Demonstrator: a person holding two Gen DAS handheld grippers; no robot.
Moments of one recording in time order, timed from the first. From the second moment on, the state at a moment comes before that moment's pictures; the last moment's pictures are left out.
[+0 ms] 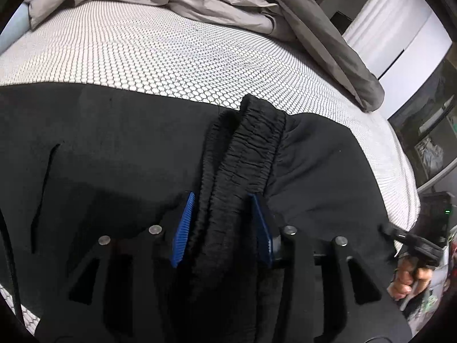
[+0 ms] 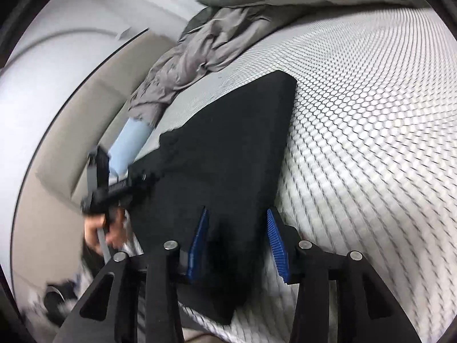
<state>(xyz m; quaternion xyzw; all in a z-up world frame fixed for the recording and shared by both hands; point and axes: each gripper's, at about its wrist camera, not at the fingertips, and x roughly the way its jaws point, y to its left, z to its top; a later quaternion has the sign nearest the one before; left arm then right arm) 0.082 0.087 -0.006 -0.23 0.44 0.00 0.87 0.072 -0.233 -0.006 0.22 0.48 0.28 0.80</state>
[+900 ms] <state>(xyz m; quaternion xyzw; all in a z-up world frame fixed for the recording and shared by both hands) 0.062 -0.036 -0.014 0.04 0.41 -0.14 0.90 0.052 -0.106 0.001 -0.04 0.44 0.28 0.85</state>
